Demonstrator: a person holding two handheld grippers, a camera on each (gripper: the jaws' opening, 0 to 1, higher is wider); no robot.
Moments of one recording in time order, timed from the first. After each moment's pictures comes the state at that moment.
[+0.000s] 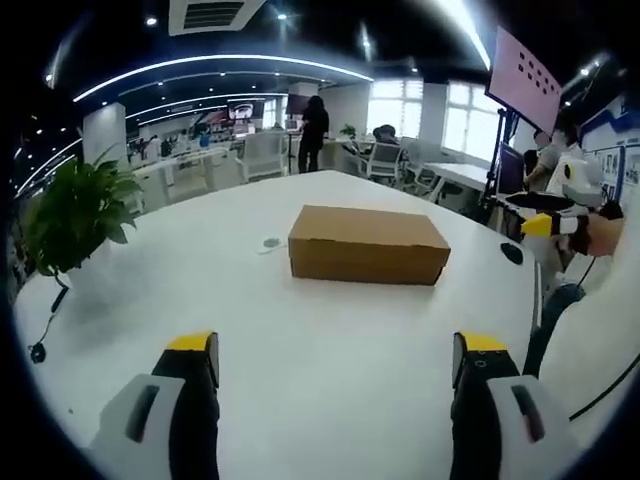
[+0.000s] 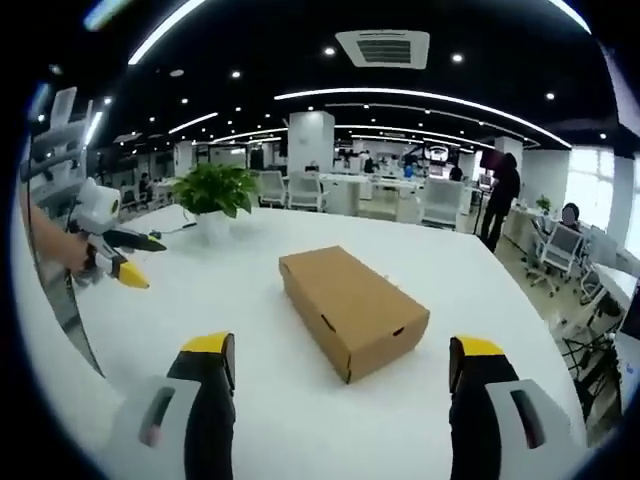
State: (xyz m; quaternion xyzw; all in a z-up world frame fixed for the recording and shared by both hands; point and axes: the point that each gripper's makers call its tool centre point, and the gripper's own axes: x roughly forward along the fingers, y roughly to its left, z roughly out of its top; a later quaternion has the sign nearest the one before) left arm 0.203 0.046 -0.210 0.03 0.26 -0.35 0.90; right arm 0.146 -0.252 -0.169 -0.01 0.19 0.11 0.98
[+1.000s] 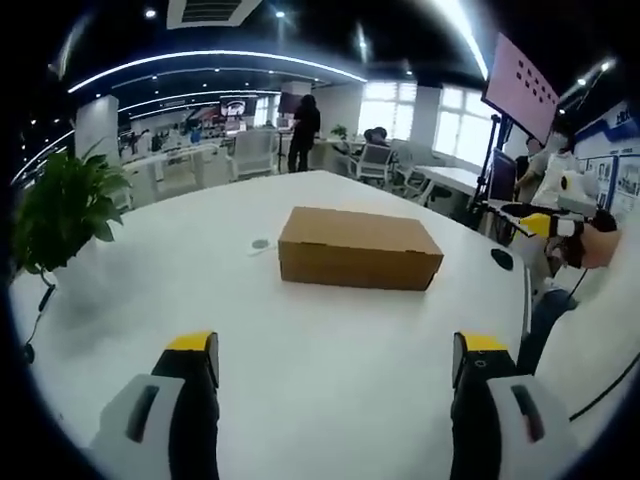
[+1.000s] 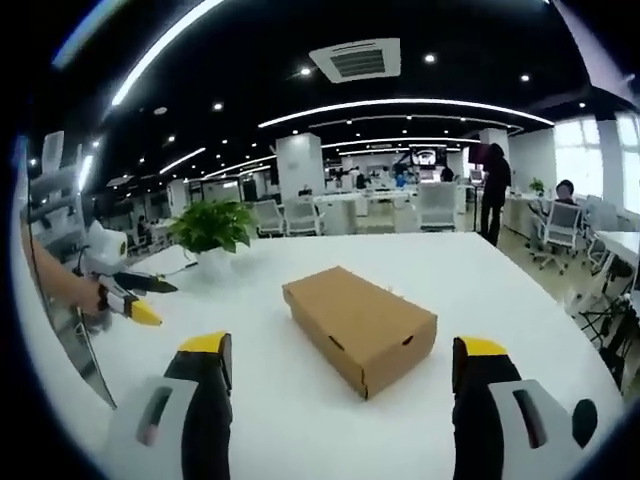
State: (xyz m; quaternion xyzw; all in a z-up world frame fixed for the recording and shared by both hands) left arm 0.236 0.031 -0.208 0.05 0.27 -0.40 0.88; right arm 0.155 -0.268 -0.157 0.04 0.15 0.08 0.98
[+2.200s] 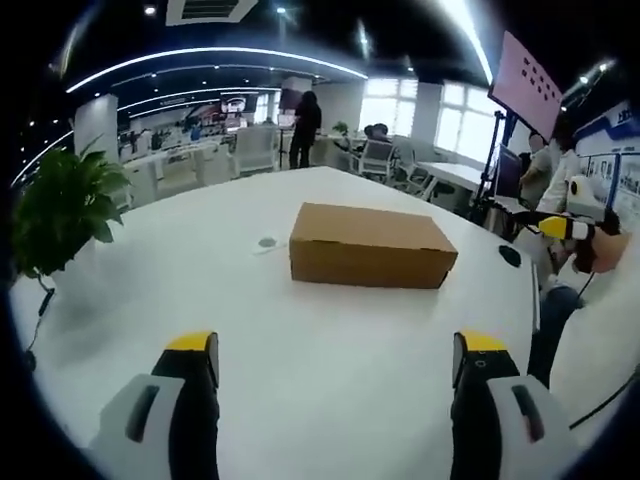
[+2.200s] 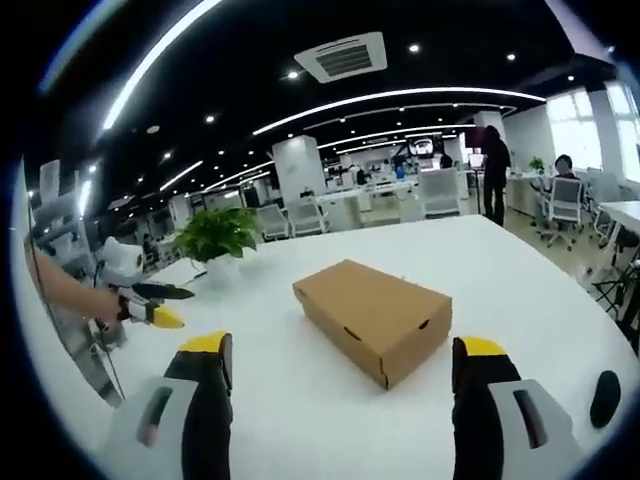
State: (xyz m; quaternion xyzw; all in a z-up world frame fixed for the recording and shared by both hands) left arm 0.264 0.036 -0.214 0.06 0.27 -0.40 0.88; right arm 0.153 -0.253 -0.171 0.08 0.17 0.10 0.98
